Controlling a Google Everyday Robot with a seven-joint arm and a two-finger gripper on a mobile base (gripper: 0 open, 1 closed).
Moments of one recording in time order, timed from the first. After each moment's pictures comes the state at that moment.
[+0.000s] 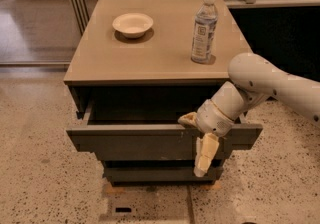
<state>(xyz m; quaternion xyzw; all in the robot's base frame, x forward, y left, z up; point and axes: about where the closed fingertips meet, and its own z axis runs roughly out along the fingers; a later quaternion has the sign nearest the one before) 0.448 -0.079 0.691 -0.66 0.66 0.34 0.12</state>
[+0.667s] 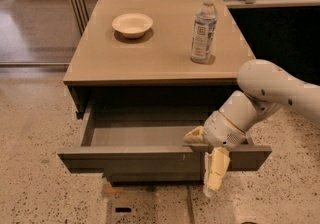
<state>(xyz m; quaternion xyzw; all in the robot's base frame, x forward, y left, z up) 0.388 -0.088 0.710 -0.64 0.66 0.38 0.08</state>
